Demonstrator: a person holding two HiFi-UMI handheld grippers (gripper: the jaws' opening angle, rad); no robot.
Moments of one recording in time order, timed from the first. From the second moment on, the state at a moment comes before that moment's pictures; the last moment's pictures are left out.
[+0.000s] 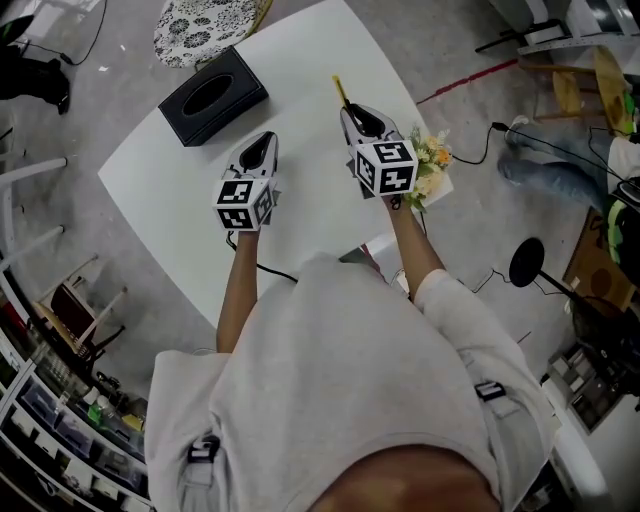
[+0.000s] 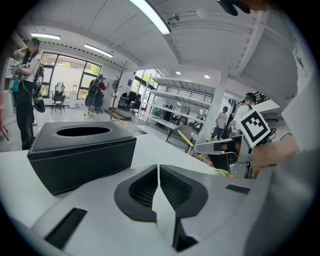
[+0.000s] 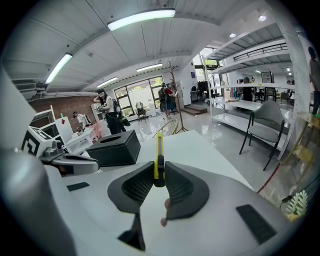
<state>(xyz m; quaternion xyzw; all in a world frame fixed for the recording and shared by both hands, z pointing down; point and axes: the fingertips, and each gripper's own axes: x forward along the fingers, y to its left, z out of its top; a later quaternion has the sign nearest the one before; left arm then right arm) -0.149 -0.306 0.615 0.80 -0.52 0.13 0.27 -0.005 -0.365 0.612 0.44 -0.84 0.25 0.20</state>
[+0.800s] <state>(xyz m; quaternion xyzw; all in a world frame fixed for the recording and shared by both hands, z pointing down) -0.154 -0.302 0.620 0.80 -0.52 0.14 0.28 -0.021 -0.418 0.669 0.45 -0.80 0.28 0.28</state>
